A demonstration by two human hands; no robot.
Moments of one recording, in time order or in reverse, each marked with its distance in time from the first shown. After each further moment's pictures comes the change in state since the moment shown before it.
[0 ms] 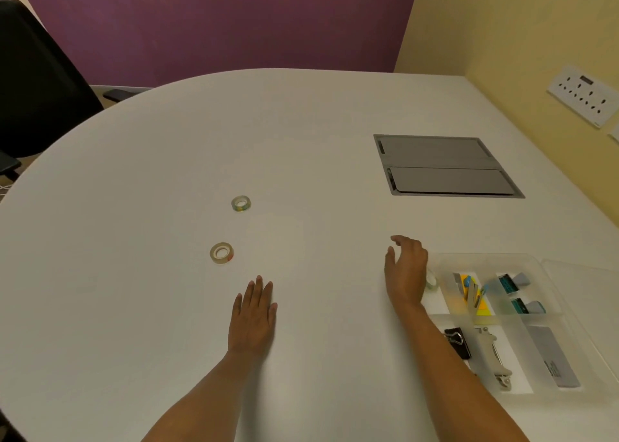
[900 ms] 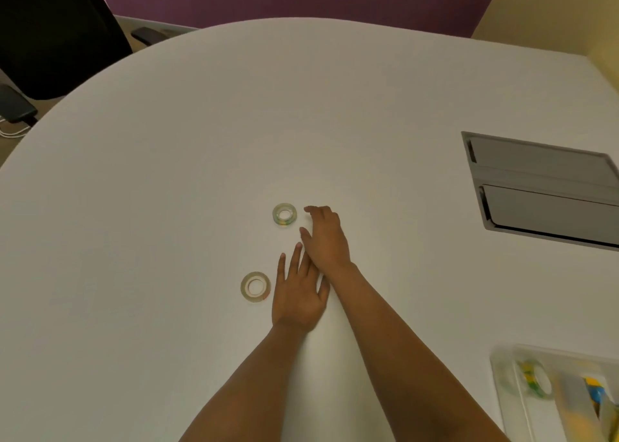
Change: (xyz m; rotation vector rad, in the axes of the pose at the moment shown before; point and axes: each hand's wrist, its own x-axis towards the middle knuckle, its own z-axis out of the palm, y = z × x) left_hand 0.159 -0.012 -0.011 0.040 0.129 0.045; right_hand 0.048 -0.176 0.223 -0.029 -0.683 -0.354
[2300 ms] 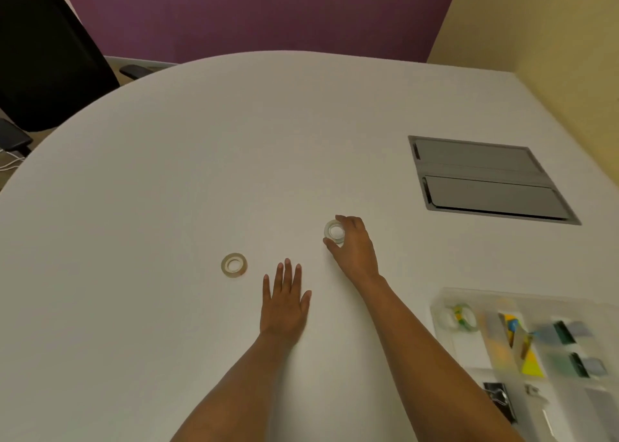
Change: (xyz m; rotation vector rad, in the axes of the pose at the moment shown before) left_hand -0.077 0.037 0.001 -0.007 -0.150 -0.044; right_hand -0.107 0.055 -0.079 0.125 0.202 0.109
